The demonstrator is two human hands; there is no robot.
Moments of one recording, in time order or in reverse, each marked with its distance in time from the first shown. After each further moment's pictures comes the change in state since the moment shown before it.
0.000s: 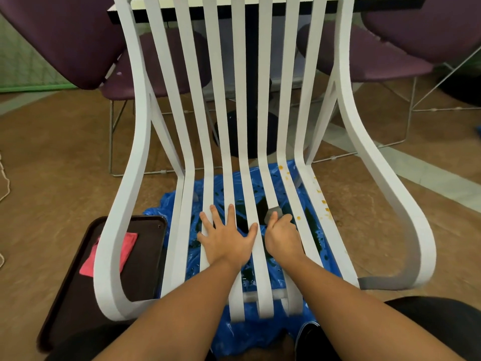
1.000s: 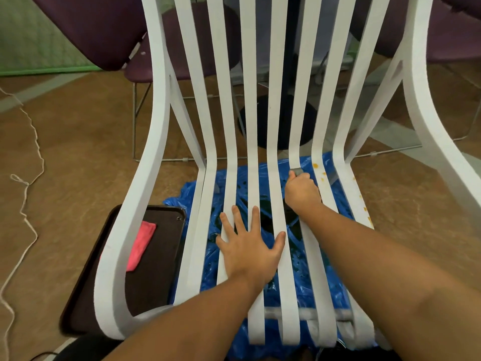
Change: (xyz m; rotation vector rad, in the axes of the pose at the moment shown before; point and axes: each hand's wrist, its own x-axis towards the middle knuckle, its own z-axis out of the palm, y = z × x) left_hand 0.005 -0.002 0.005 -0.016 0.006 0.012; right_hand 0.137 -0.066 0.030 -0.085 -0.066 0.002
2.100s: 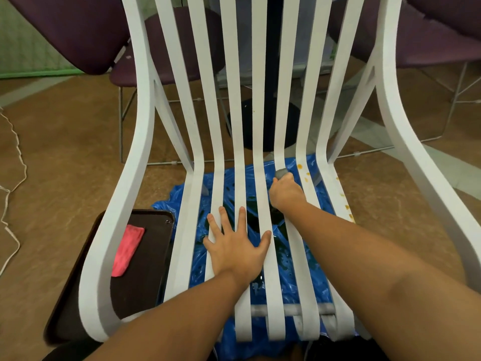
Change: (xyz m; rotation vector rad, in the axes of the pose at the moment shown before) left_hand 0.001 0.000 0.000 0.026 -0.028 -0.007; right_hand -0.005 -0.002 -0.004 -0.102 -0.097 0.013
